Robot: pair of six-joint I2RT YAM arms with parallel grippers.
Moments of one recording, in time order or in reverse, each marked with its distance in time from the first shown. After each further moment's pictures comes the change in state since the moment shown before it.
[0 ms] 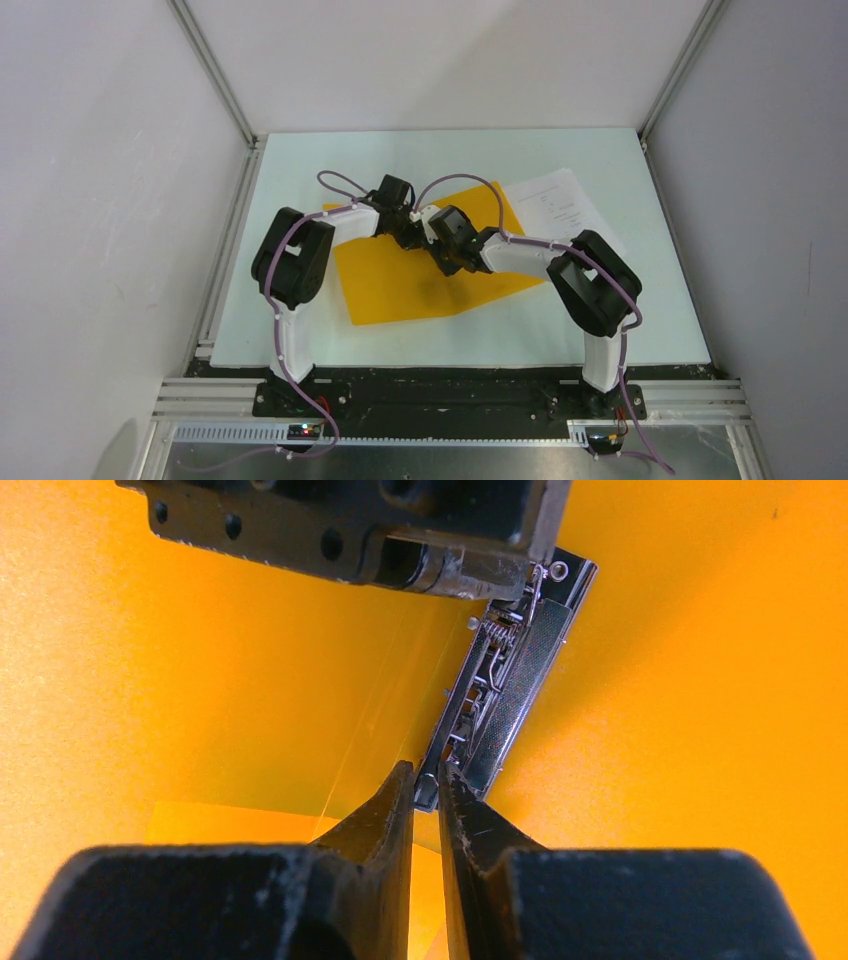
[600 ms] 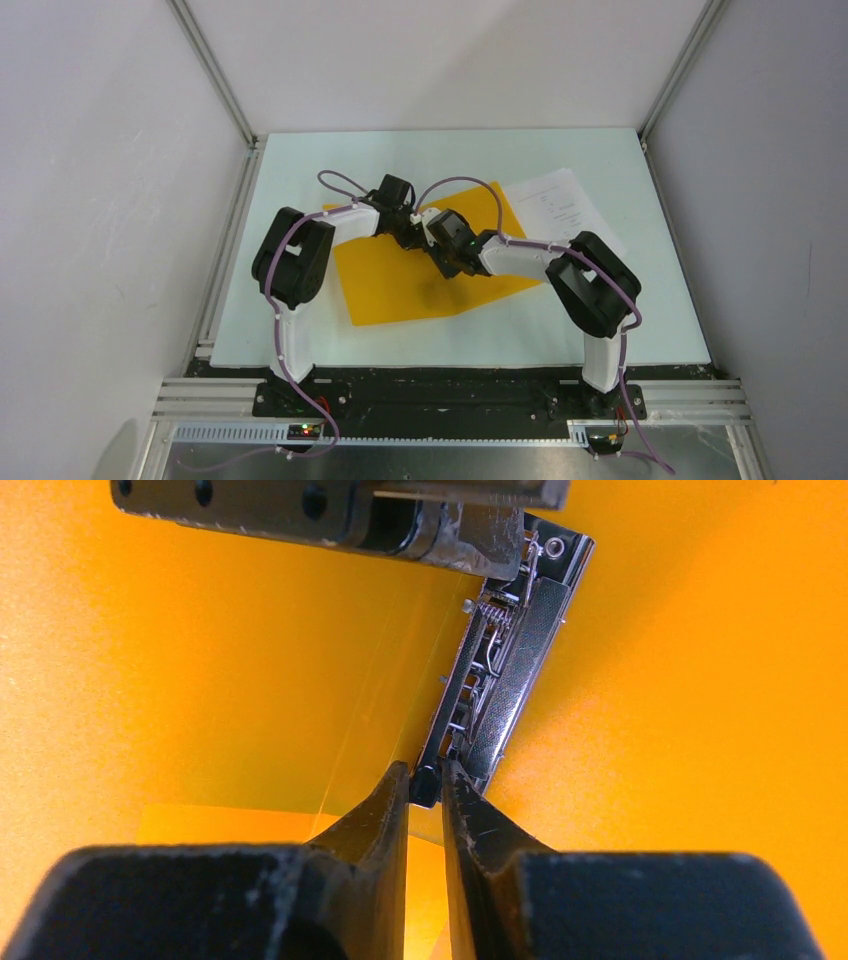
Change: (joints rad) left arm -0.001 0.004 0.006 -0.009 0.002 0.002; right arm 0.018 -0.002 -0.011 -0.008 0.055 0.035
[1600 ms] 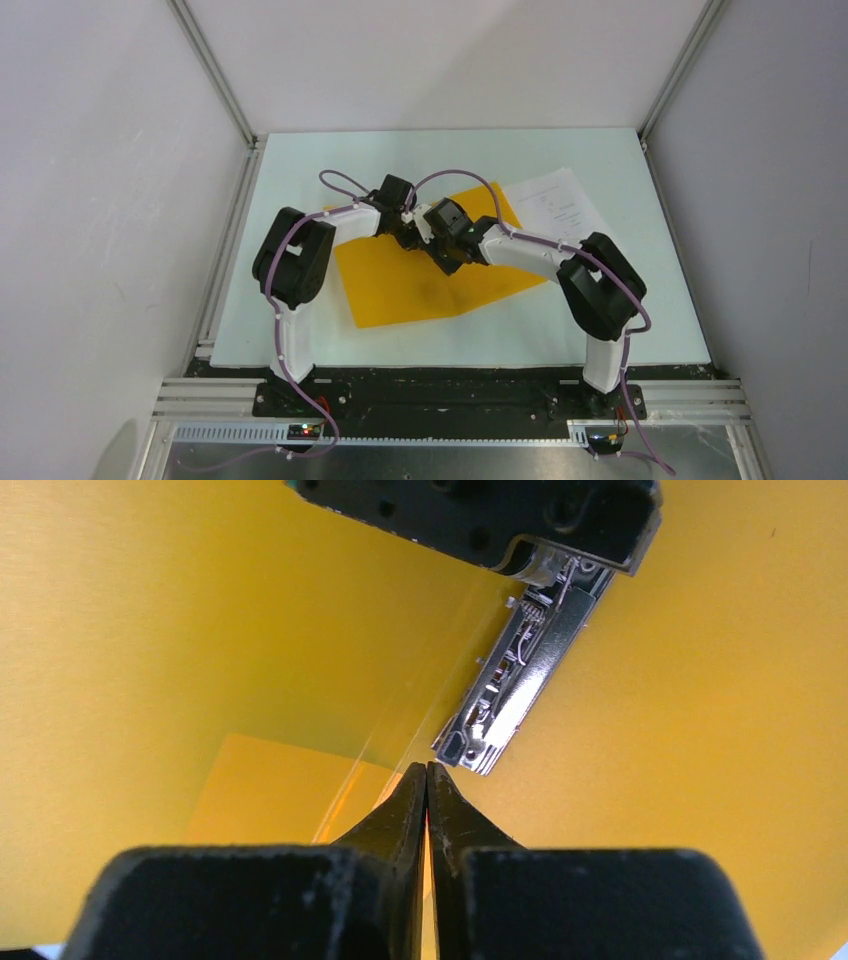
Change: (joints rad) left arm -0.006 0.001 0.004 -0.007 0.002 0.006; right arm -0.005 -0.051 0.126 -0.210 -0.094 -0.127
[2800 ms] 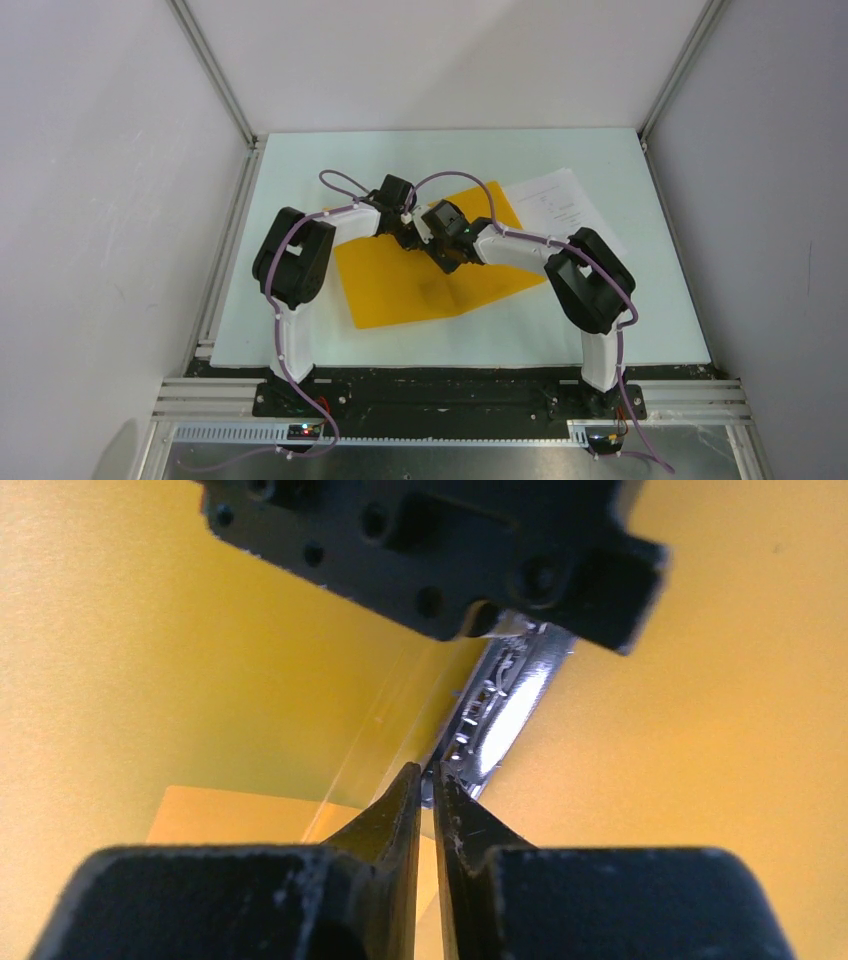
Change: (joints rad) left arm 0.000 0.000 0.000 -0.002 0.000 0.003; right arm -0.005 0.084 0.010 0.044 0.047 -0.019
